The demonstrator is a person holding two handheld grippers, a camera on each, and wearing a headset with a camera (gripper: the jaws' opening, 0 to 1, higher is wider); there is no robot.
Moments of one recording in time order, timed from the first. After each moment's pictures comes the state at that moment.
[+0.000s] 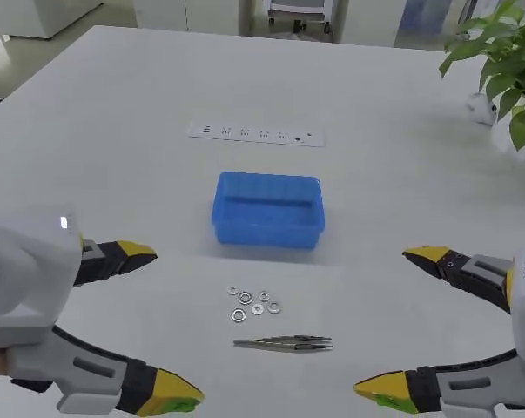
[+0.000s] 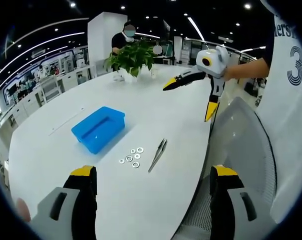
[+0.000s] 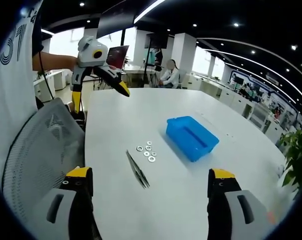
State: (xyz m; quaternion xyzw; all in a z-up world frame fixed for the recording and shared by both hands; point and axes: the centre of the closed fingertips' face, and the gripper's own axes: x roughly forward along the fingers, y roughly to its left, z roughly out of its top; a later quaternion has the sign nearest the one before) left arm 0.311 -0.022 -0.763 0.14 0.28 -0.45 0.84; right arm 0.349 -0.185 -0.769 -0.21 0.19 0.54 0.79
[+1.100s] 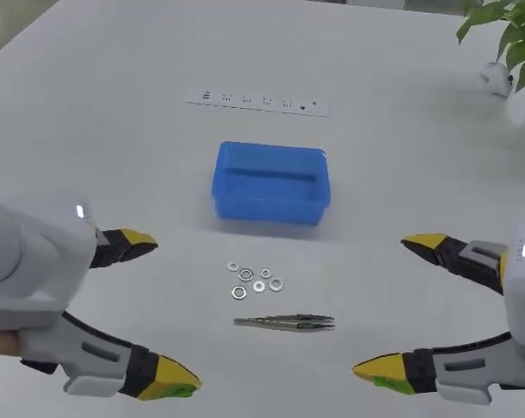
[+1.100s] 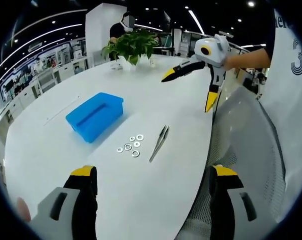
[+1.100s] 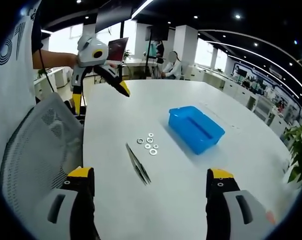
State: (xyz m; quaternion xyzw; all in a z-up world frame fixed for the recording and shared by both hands) left arm 0.312 -0.018 -0.798 0.15 0.32 -0.45 0.82; right arm 0.354 -0.179 -0.792 -0.21 0.23 0.54 0.78
